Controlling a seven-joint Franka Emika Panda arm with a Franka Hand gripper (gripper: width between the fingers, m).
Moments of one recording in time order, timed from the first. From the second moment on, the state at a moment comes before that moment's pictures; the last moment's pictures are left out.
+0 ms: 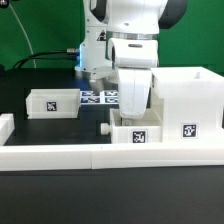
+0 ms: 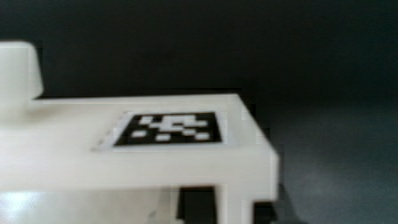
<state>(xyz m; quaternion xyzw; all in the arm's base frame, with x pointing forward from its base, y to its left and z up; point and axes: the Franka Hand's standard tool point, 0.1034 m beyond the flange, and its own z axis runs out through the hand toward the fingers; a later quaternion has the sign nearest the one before) 0.534 0.011 0.013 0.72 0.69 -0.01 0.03</state>
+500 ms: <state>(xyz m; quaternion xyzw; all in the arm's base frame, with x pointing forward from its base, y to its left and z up) 0.535 0.012 0.012 0.71 0.71 -0.01 0.03</state>
